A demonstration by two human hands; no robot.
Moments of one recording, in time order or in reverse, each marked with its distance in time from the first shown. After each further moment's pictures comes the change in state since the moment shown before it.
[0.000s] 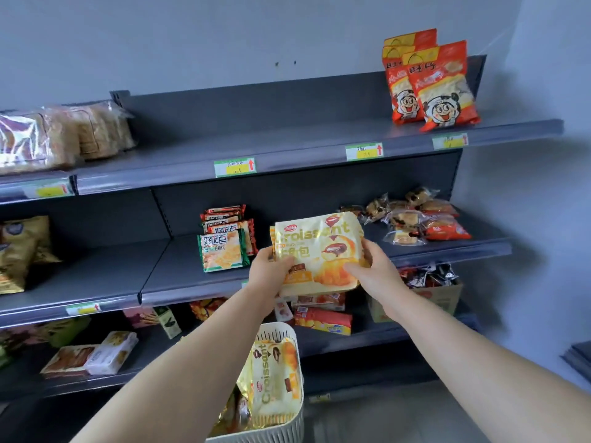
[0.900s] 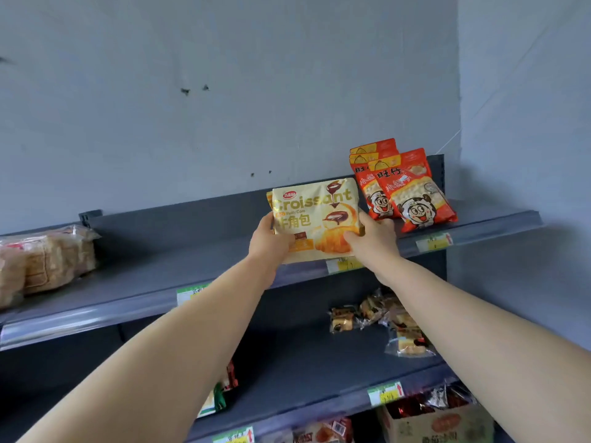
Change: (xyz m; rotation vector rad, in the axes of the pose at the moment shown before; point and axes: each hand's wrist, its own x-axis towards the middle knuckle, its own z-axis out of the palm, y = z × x) left_hand 0.101 0.238 0.075 0.071 -0.016 0.492; right_hand 0.166 -0.176 -0.076 -0.356 0.404 -0.337
